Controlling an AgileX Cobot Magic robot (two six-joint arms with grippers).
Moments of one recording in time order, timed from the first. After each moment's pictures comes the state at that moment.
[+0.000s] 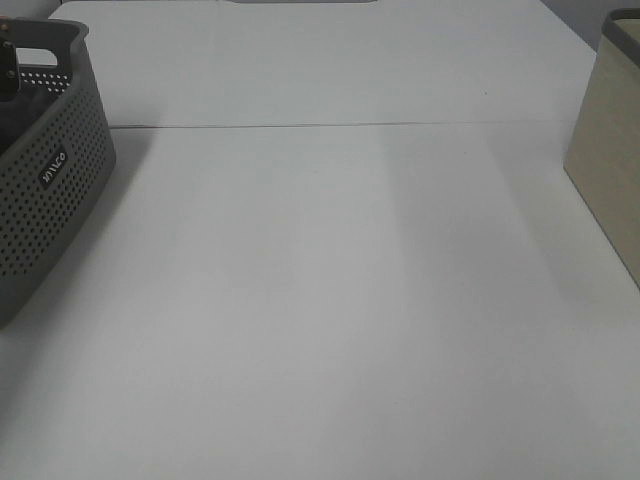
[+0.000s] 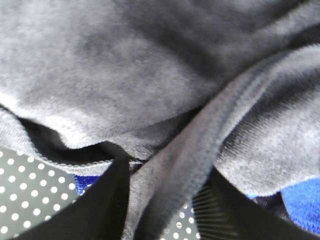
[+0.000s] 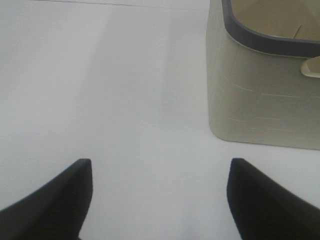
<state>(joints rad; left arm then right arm) 0.06 2.17 -1.79 0.42 1.05 0.99 0.01 0.00 -0.50 0.00 1.06 -0.05</state>
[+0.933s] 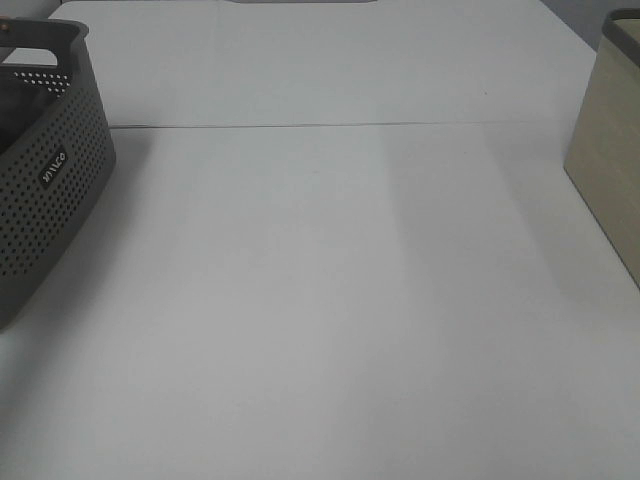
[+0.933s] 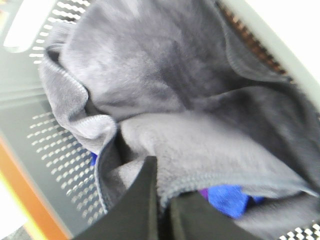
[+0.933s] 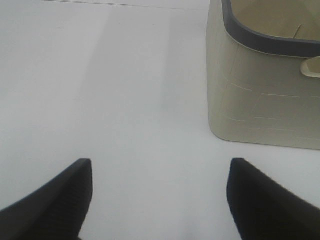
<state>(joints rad) 0.04 1.82 -1.79 0.11 1.14 0.85 0.01 0.00 -0.50 0.00 1.06 -0.05</state>
